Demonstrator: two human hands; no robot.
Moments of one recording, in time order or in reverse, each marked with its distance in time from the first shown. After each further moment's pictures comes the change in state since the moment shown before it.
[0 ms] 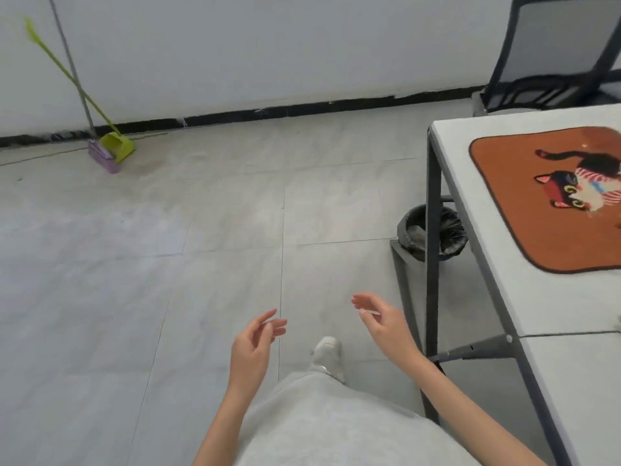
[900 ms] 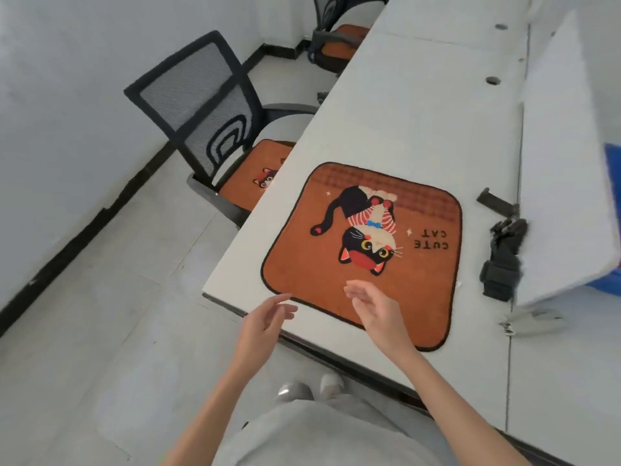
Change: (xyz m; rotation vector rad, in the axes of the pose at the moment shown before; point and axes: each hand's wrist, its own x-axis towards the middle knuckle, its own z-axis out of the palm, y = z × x) left_hand 0.351 0.253 0.432 0.531 -1.197 0.431; right_hand 0.234 0.003 -0.285 0.214 1.031 0.342
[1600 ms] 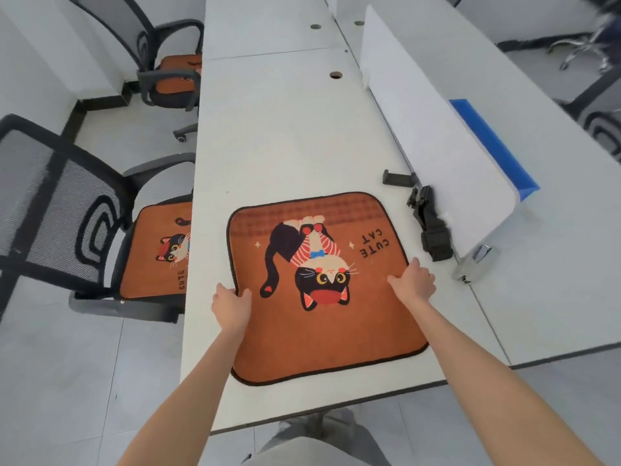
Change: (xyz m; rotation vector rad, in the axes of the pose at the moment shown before) left_hand 0.230 0.027 0.017 0.430 -0.054 -0.168; right_hand 0.075 0.066 -0.068 -0.393 0.707 0.924
